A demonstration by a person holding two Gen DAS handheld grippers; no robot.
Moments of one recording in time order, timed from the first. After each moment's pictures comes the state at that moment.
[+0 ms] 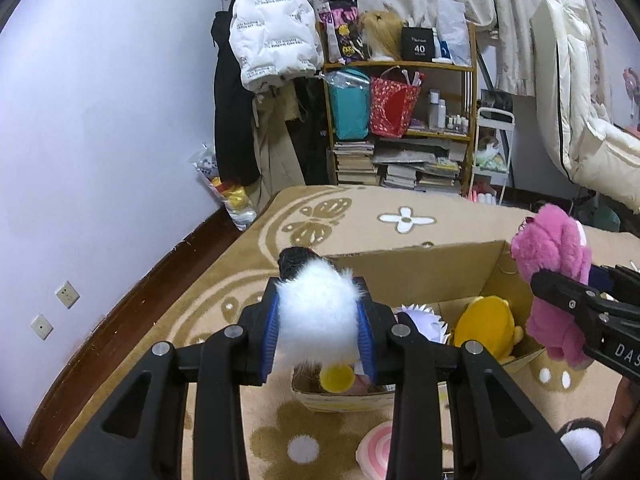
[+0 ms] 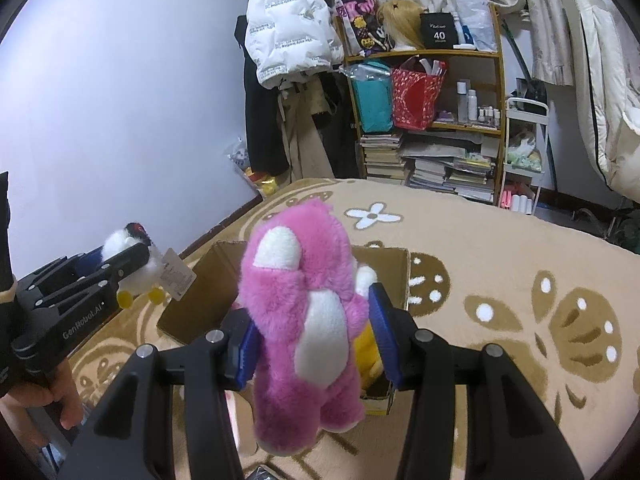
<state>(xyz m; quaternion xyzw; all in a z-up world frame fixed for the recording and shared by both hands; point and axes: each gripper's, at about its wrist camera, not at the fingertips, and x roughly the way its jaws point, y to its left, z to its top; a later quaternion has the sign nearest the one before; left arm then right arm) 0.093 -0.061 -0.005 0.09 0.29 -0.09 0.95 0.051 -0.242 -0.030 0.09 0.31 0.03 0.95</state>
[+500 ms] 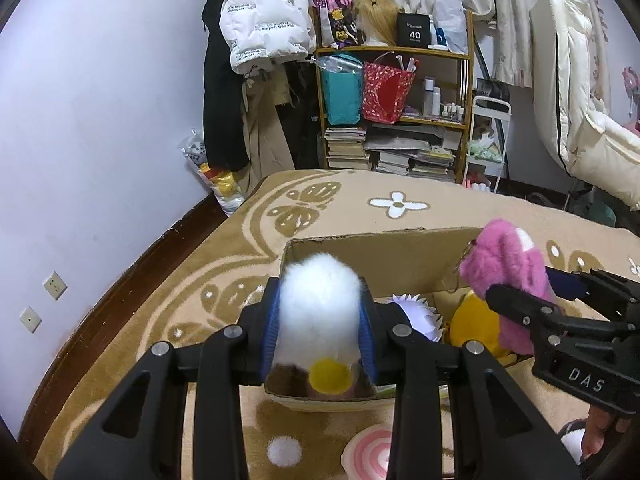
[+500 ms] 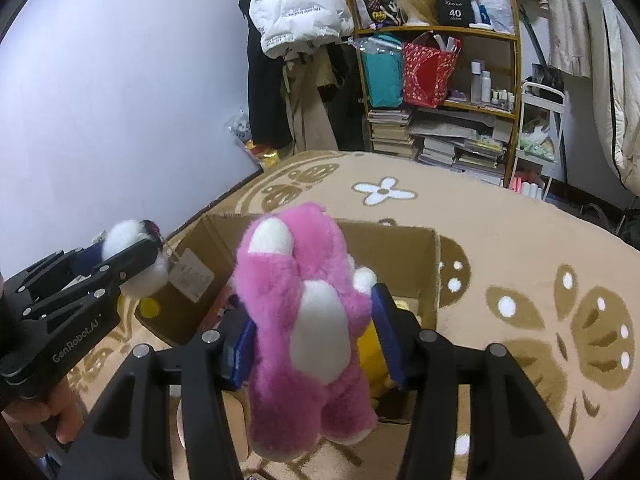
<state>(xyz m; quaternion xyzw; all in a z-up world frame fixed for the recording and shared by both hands) 0.106 -0.073 -0.027 0.08 0.31 -0.10 0.94 0.087 -0.229 -0.058 0.07 0.35 0.04 0.93</state>
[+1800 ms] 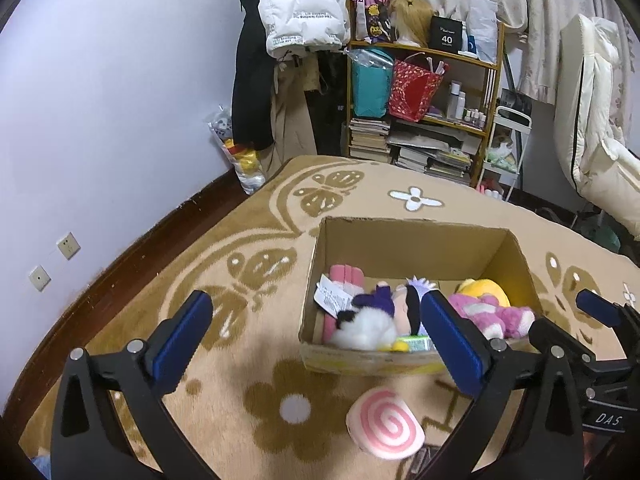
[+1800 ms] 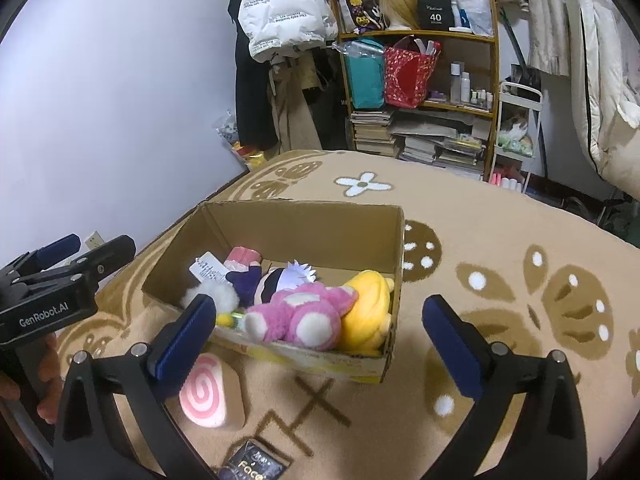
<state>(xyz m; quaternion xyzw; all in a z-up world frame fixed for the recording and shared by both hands) 0.076 -0.037 -0.008 0.03 0.34 -0.06 0.94 0.039 -0.233 -0.046 0.07 0.35 0.01 0.94</state>
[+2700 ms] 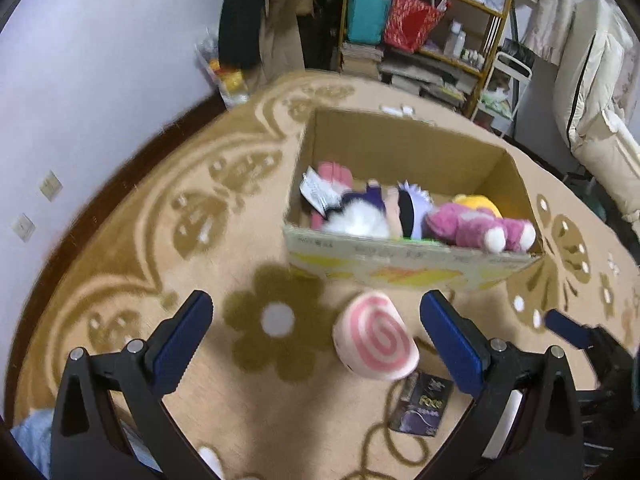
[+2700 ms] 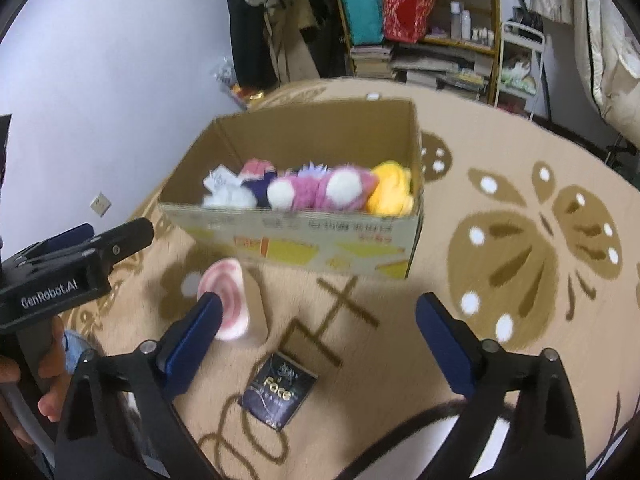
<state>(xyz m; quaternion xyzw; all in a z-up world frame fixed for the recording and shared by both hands) 0.063 -0.029 -0.054 0.01 0.48 -0.08 0.87 0.004 -0.214 -0.082 0.10 0.46 0.02 0.88</state>
